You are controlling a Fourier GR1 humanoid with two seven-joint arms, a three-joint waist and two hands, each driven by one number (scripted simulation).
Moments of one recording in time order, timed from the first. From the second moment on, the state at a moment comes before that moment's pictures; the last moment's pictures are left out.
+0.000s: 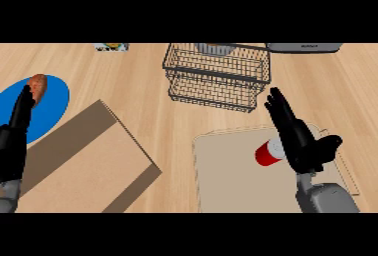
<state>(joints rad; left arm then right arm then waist) -0.06 0.59 -0.12 -1.52 0.05 0.41 -0.06 -0.16 -0.22 0.22 -1.53 -0.20 -0.16 0.03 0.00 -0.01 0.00</state>
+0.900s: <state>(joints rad) 0.04 0.46 -0.06 -1.53 0.14 0.42 -0.01 0.00 -0.28 -0.17 -1.72 -0.10 -0.57 -0.02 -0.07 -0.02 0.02</state>
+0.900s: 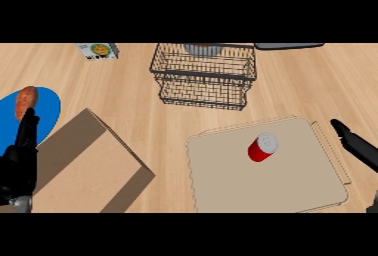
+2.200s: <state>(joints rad) -0.03 0.44 -0.11 -1.52 0.13 0.36 0.00 0.12 -0.68 0.22 -2.02 0.47 -0.27 0.92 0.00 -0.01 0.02</state>
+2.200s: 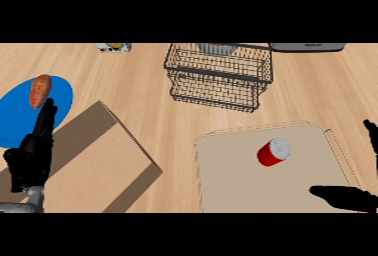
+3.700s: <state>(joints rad) -0.04 0.43 -0.15 -1.51 0.12 0.38 0.00 -0.13 -0.42 0.41 -1.74 0.64 0.02 1.15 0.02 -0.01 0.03</state>
